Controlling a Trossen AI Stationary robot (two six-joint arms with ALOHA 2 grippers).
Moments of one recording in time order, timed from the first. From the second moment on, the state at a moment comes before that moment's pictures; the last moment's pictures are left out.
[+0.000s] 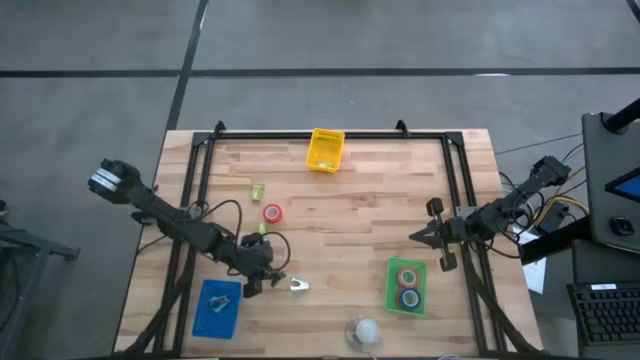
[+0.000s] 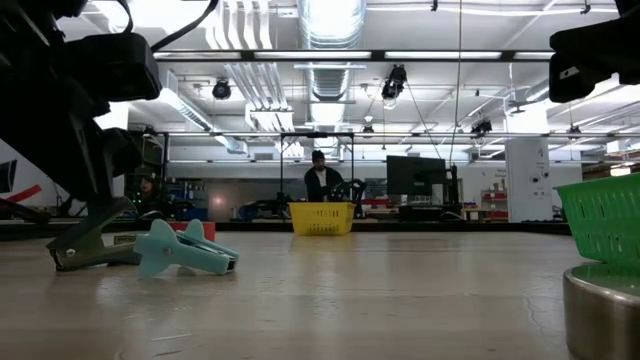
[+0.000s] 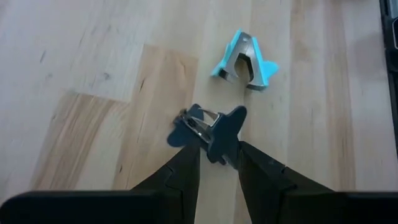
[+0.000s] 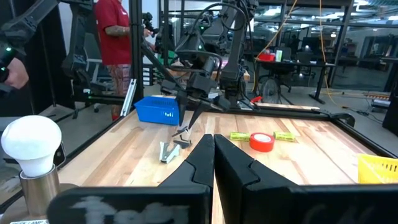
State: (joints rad) left arm -0.49 1.30 0.55 -0.11 -0.09 -0.69; right arm 0.62 0.25 0.03 0.27 0.50 -0.03
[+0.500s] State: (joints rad) left arm -0.48 1.35 0.55 -0.07 -0.07 -0.69; right arm 0.62 0.25 0.03 0.27 0.50 -0.03
